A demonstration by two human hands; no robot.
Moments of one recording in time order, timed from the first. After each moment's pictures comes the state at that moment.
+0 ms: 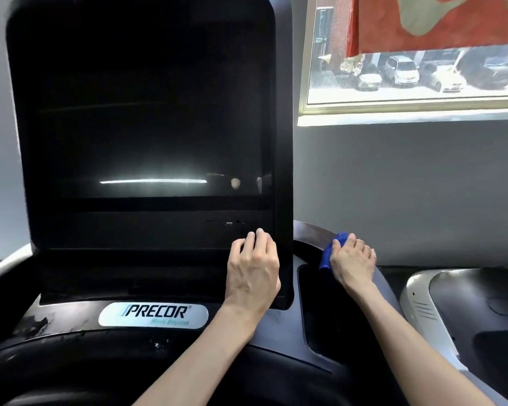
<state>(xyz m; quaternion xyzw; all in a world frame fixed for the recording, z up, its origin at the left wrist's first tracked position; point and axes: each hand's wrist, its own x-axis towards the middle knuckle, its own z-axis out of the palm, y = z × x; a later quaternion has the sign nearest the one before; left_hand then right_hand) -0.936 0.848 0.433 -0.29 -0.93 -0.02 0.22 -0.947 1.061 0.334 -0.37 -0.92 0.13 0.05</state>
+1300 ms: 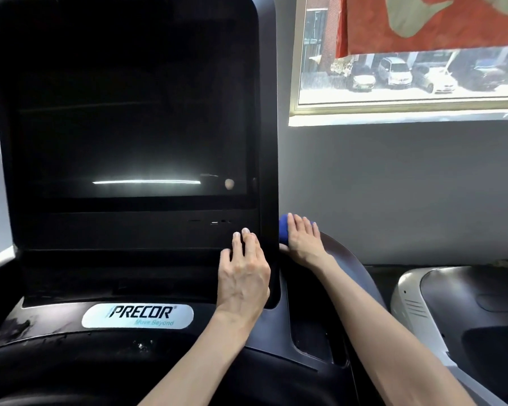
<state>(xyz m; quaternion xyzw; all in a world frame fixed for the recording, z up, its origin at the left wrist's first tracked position) -0.926 0.859 0.429 -0.25 -0.96 0.07 0.13 -0.995 1.032 0.355 -0.12 -0.99 0.12 -0.03</state>
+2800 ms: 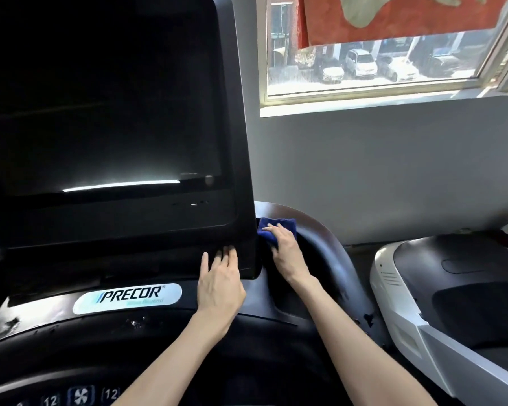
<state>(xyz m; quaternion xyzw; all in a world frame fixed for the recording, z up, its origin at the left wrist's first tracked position) -0.895 0.832 0.393 -0.24 -0.97 0.01 0.00 -0.913 0.996 0.334 -0.13 -0.88 0.42 0.17</state>
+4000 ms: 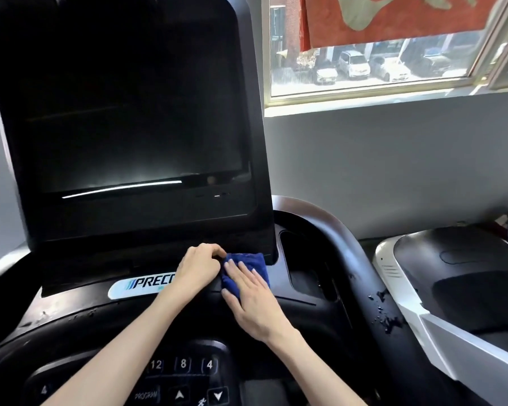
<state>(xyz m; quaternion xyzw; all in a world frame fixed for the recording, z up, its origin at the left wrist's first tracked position) -0.940 0.754 0.422 -0.16 -0.95 -0.24 -0.13 -0.838 0.853 0.337 -0.02 -0.94 0.33 0.10</state>
